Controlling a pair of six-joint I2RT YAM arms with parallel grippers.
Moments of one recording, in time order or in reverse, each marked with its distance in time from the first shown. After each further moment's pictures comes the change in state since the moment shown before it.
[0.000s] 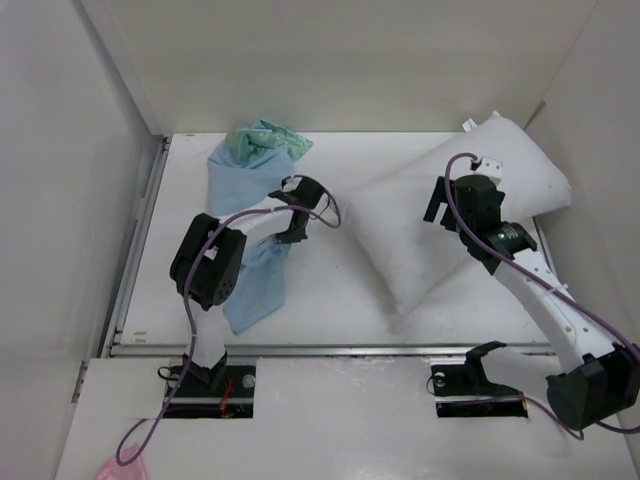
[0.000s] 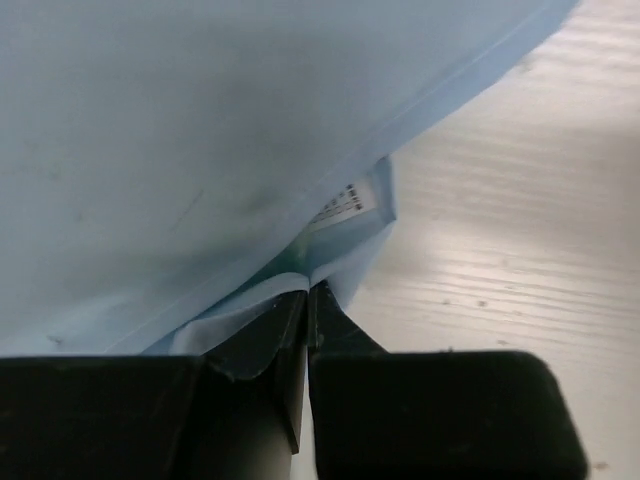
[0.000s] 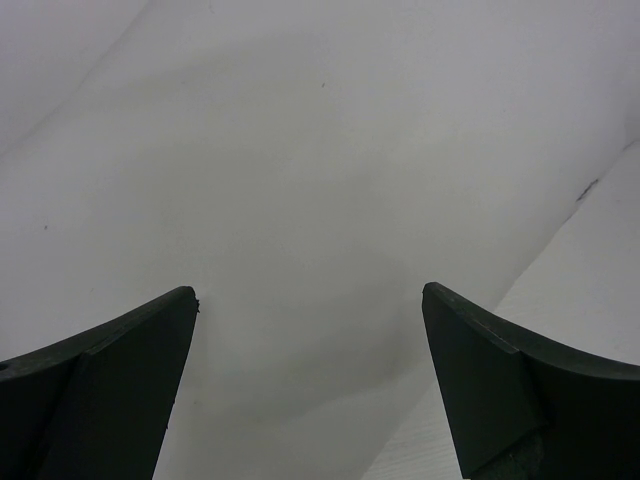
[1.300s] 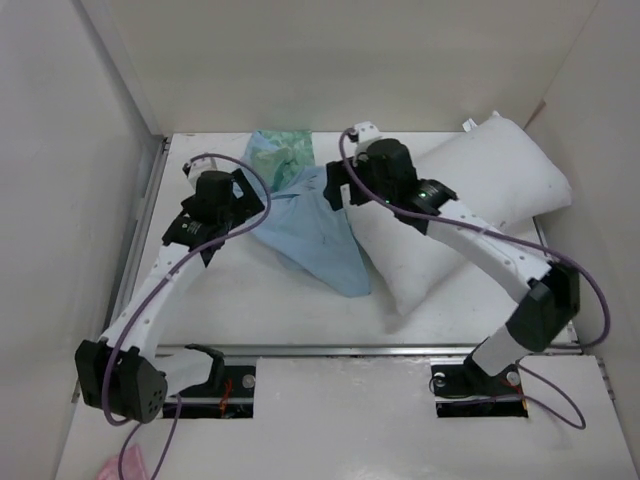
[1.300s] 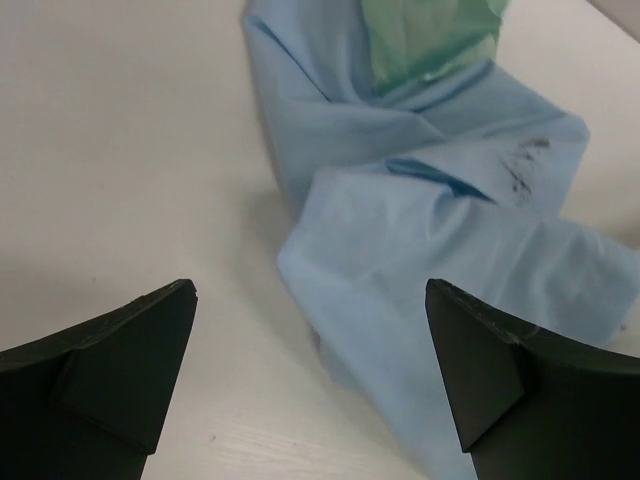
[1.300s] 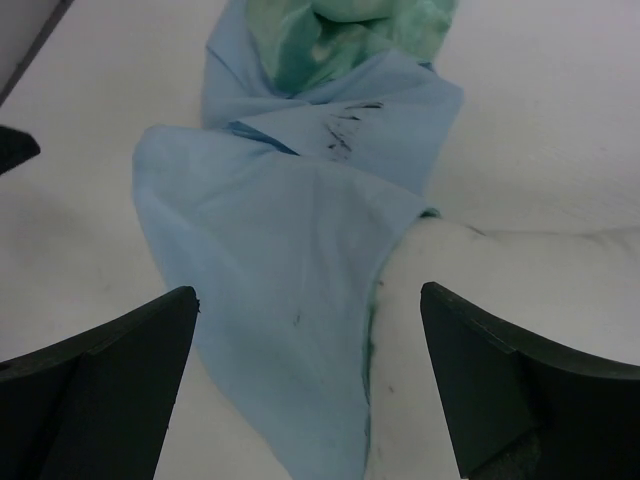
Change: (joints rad) left arm 0.249 -0.788 -0.286 0.097 0.131 -0.113; right arm 0.327 0.436 0.438 0.135 -0.364 -0.215
